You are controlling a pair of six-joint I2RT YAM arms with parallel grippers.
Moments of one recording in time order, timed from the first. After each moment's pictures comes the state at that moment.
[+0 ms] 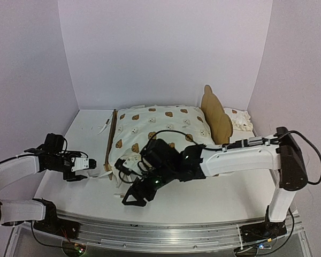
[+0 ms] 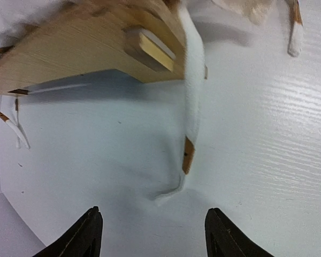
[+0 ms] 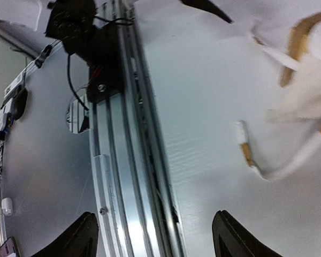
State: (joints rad) left arm -0.16 1.04 0.49 -0.41 0.32 1.29; right arm 1.23 1.89 1.39 -0.28 -0.39 0.20
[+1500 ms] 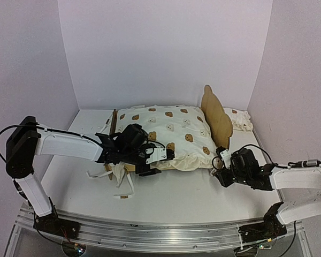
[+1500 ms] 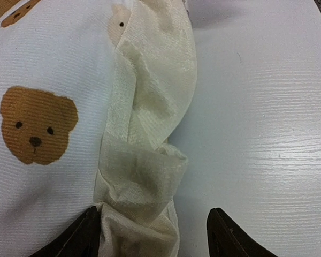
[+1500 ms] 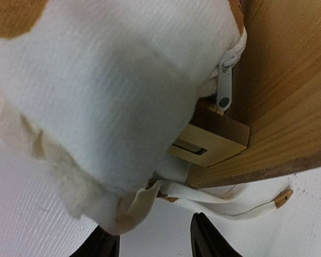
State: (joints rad) left arm -0.97 1.73 1.10 -0.11 0.09 0.66; right arm 0.65 1.18 0.40 -0.01 0.19 0.05
